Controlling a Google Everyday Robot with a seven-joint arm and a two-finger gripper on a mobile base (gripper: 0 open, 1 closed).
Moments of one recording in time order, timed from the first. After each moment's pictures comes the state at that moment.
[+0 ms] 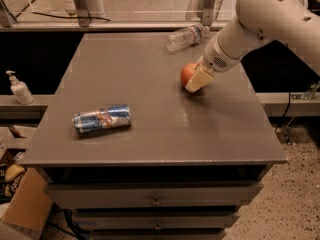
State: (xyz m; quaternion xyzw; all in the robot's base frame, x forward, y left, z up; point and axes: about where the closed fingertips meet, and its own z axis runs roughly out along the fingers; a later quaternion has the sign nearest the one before) arm 0.649 -0.119 0.845 -0.54 0.79 0.06 0.27
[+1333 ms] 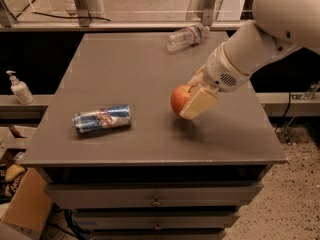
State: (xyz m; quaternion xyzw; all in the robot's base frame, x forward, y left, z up) arm 0.530 -0.083 0.866 -0.60 0.75 0.14 0.24
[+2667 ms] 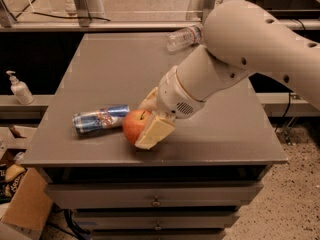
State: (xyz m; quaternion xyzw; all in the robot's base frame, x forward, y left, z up) arm 0.458 0.025 0.856 -0.67 0.66 0.21 0.25
